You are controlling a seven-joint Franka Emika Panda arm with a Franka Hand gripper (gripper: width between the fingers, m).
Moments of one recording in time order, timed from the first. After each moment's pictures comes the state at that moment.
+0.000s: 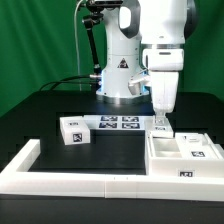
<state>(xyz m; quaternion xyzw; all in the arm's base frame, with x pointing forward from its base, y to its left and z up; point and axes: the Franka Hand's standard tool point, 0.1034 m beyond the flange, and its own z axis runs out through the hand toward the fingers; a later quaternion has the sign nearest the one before) 0.465 0.063 0.053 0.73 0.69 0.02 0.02</state>
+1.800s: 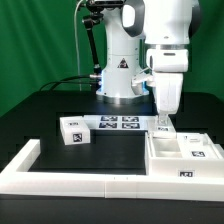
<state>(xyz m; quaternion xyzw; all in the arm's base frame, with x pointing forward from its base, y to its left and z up) 0.467 0.067 0.054 0.72 0.69 0.01 0.01</state>
